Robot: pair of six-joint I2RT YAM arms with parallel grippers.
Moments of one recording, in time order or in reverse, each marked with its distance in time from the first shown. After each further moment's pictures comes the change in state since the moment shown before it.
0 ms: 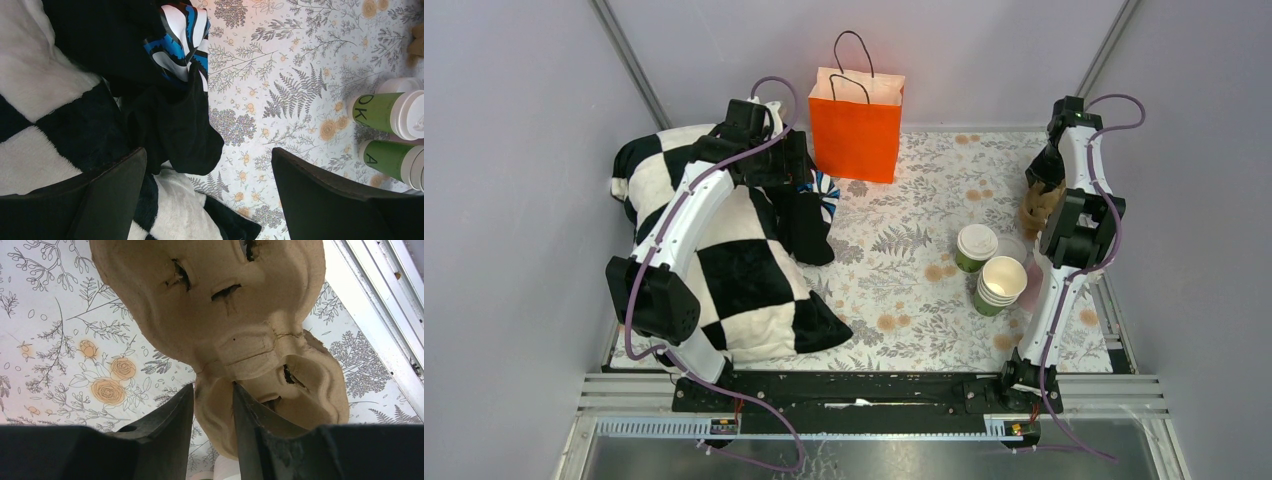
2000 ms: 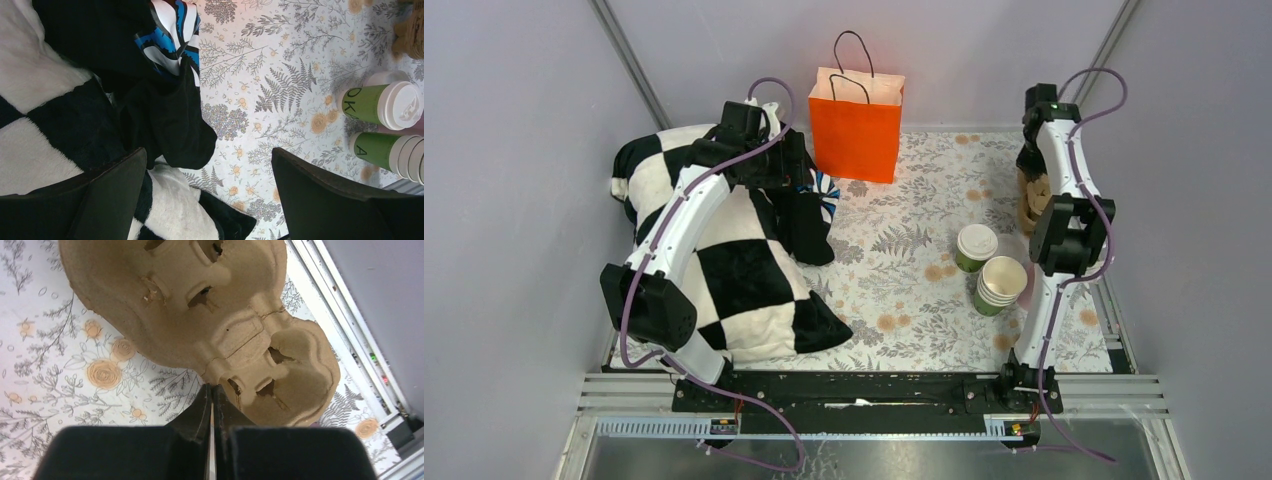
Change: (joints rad) left arm 0.005 -0.039 -0.027 0.001 0.034 -0.003; right arm 0.111 -0.123 -0.060 0.005 0.217 -0.014
